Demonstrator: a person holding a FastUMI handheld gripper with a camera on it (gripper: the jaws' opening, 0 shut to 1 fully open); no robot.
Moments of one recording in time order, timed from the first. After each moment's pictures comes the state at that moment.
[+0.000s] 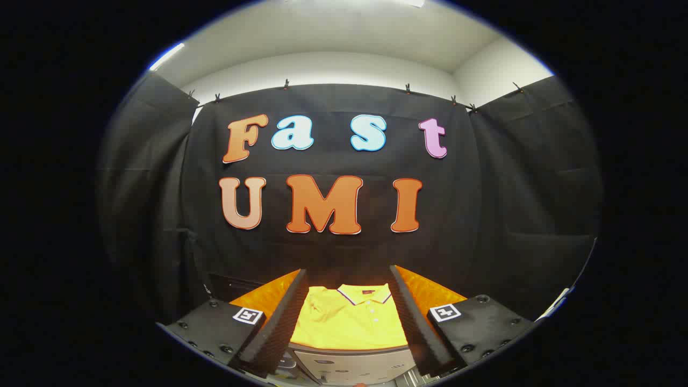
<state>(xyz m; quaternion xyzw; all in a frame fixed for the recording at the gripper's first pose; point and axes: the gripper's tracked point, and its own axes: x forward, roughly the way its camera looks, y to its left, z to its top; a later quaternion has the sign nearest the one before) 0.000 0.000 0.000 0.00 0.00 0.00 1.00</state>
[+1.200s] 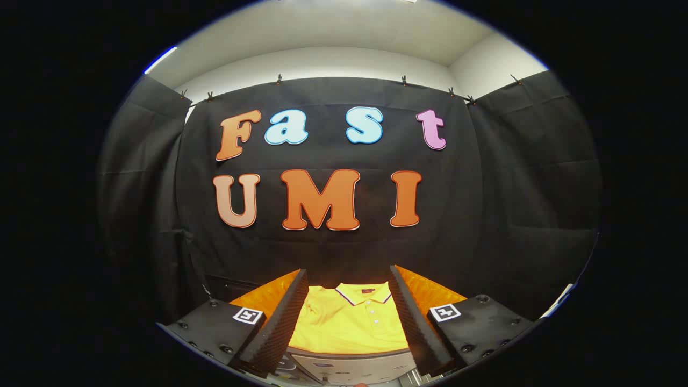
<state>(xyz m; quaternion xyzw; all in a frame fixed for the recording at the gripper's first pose) 0.029 -0.014 -0.010 0.01 0.01 0.00 1.00</state>
